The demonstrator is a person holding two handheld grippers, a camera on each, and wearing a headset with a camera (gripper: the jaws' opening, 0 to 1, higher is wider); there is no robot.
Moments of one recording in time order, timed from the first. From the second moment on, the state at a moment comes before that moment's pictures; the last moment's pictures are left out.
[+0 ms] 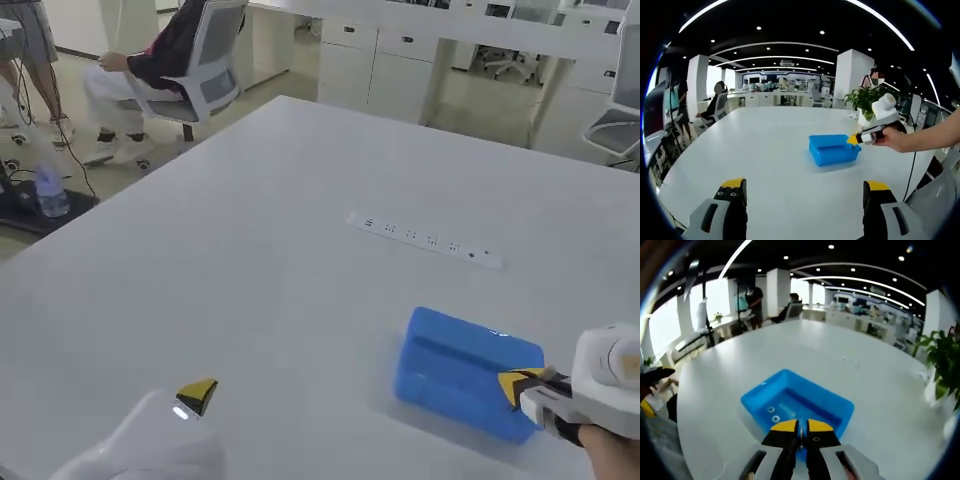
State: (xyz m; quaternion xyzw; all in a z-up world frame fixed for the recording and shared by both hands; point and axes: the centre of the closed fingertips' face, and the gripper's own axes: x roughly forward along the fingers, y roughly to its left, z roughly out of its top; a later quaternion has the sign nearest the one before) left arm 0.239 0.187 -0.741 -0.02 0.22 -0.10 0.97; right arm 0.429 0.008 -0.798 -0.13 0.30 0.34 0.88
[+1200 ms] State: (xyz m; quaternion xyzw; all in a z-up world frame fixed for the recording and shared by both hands) left arm 0.259 0.132 -0.655 0.05 0.16 -0.20 0.97; right arm 0.400 0.007 -0.724 -0.12 0.22 0.38 0.89
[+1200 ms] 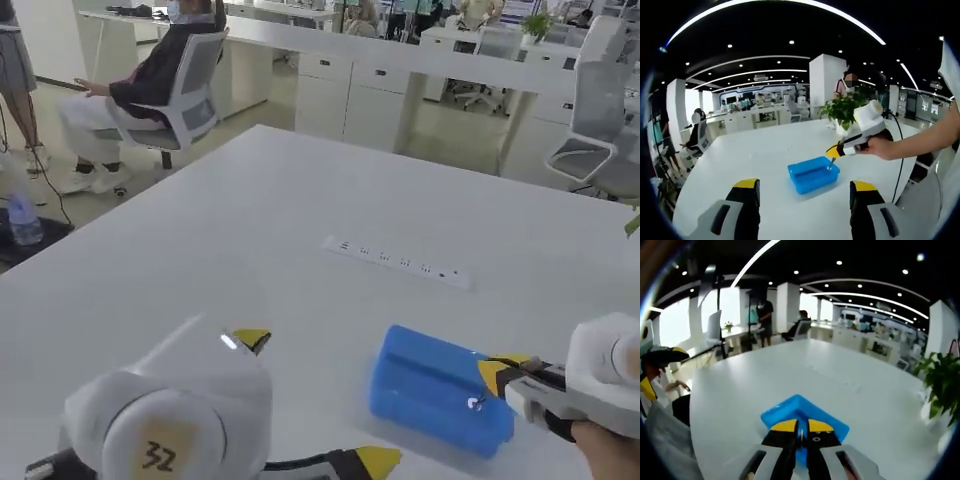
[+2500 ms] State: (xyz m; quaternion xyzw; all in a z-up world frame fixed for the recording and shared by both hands) left arm 0.255 0.135 -0.666 0.05 0.18 -0.19 0.96; right arm 0.428 0.006 -0.804 -0.14 0.31 0.37 0.86
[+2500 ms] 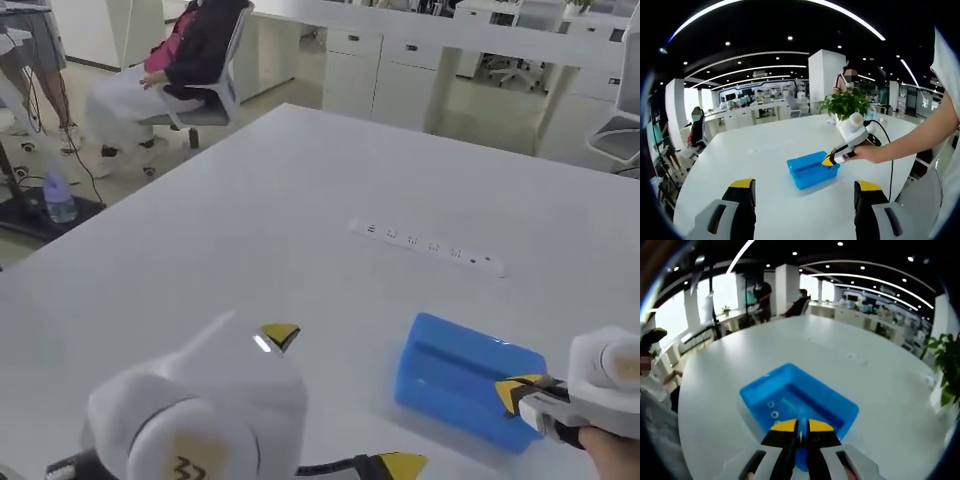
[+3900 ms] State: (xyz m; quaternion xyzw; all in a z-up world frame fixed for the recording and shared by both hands) left arm 0.227 0.004 -0.641 0.10 0.18 -0.55 0.81; right arm 0.235 0.041 -0.714 -0.18 0.24 0.58 0.76
